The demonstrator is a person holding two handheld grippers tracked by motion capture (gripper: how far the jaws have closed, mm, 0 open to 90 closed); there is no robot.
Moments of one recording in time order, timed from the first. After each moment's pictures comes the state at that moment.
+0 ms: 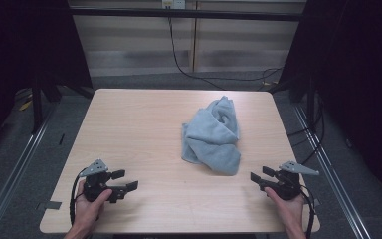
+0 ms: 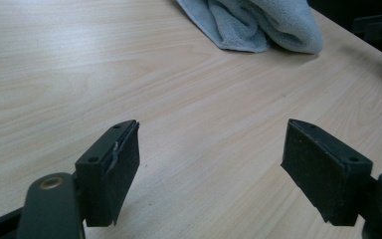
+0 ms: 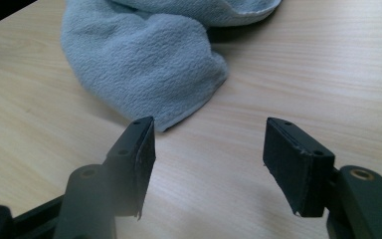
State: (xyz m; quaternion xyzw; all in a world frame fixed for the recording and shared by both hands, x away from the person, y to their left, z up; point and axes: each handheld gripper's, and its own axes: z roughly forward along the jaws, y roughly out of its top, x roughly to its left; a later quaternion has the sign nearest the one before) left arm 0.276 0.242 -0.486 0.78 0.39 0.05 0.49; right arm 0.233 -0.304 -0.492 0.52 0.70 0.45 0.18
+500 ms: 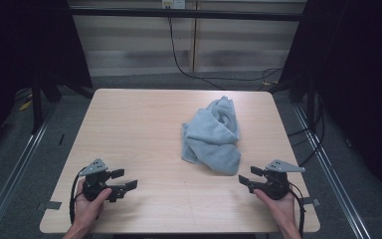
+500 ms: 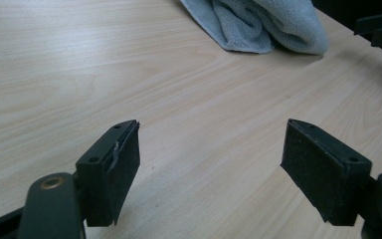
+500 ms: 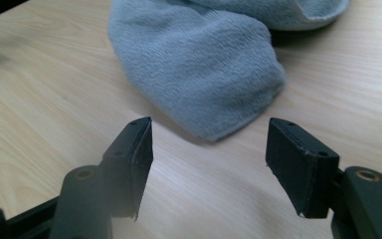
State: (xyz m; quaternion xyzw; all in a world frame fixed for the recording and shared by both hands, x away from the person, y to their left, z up) left arm 0.277 0.243 -0.485 0.78 0.39 0.05 0.49; right arm 0.239 -0.272 -0.486 0.47 0.74 0.46 0.16
